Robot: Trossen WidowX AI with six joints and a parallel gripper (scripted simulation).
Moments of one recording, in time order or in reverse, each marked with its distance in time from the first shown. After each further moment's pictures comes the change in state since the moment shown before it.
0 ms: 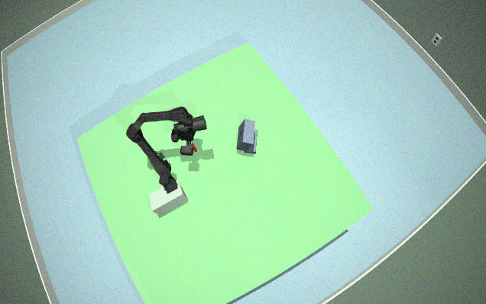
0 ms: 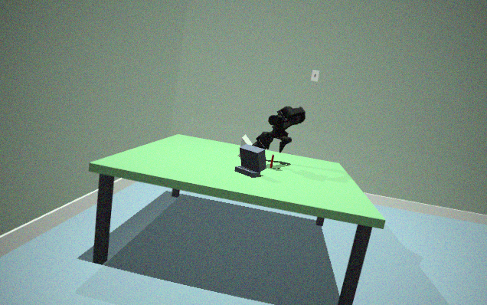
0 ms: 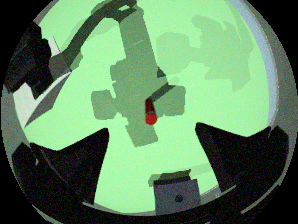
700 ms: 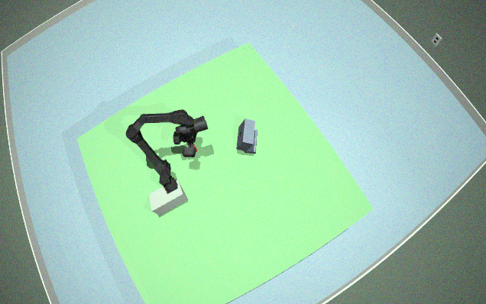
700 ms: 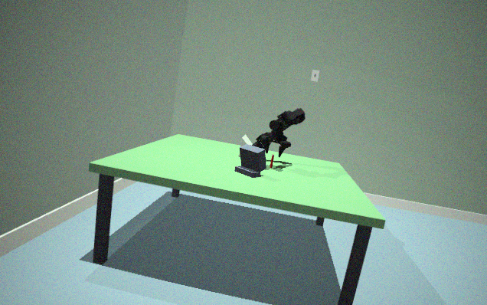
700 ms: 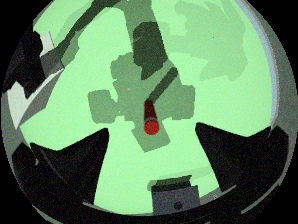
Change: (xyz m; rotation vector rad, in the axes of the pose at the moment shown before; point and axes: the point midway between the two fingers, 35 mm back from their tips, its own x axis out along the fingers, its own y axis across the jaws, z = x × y) arm 0.026 -0.002 -0.003 -0.025 0.008 0.000
